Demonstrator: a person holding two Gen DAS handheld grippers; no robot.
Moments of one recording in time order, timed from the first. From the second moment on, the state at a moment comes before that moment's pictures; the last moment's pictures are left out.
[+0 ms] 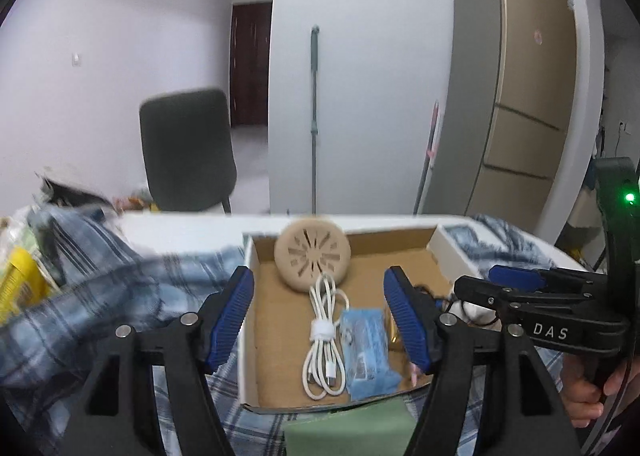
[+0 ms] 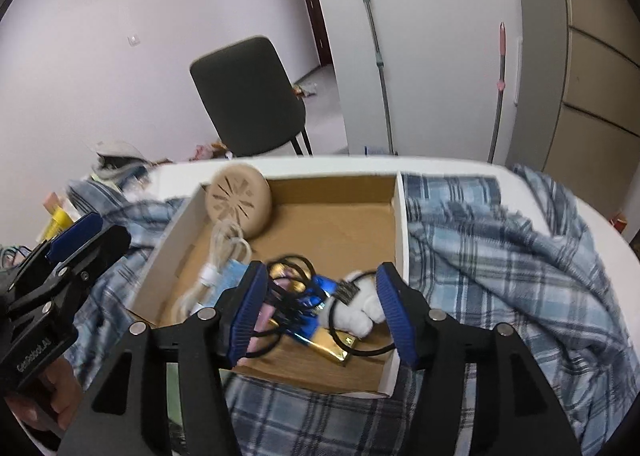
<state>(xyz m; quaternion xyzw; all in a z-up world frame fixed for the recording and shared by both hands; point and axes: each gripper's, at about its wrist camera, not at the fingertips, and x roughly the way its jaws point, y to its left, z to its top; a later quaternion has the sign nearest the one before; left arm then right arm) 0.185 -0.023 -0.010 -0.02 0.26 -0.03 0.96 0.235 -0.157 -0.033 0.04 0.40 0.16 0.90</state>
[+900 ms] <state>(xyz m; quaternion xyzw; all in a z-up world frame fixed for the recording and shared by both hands) 0.049 0.026 0.032 -0.05 0.17 -0.07 0.98 0.117 -0.116 0.037 -0.03 0.35 0.11 0.93</state>
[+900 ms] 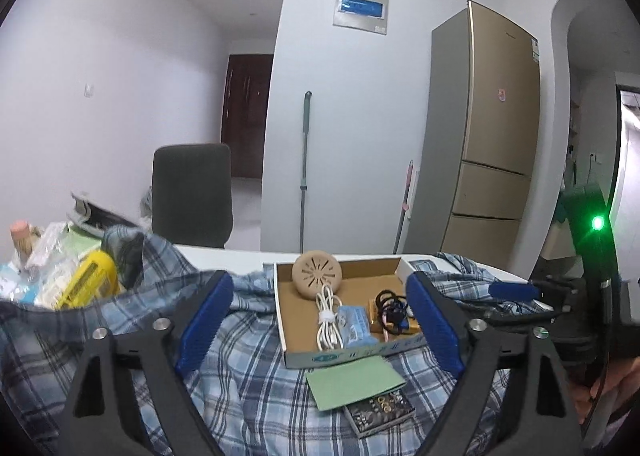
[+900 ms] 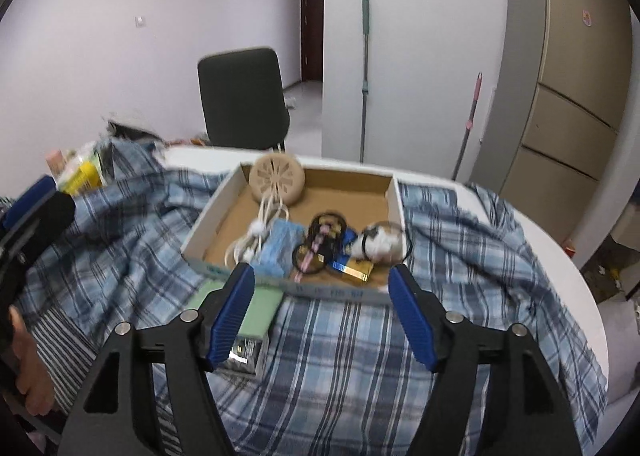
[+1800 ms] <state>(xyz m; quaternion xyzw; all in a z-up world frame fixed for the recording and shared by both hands) 0.063 0.042 -0.012 -0.05 0.17 -0.02 0.98 0.115 -0.047 -0.072 -0.07 0.48 0.13 0.86</state>
